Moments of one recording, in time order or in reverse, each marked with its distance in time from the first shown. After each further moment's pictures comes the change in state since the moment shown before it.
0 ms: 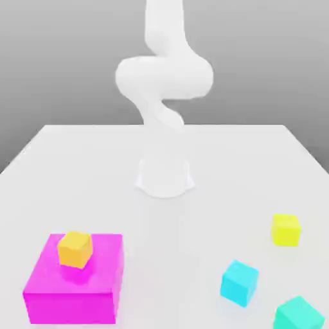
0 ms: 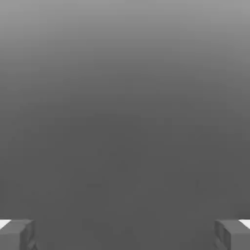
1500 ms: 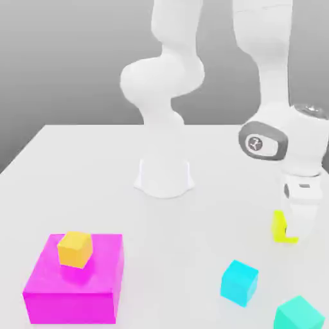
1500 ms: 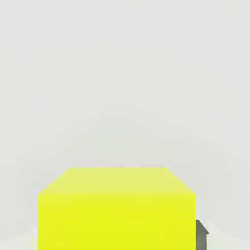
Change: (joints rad) arm 0.635 0.889 0.146 -0.419 -0.141 0.573 -0.432
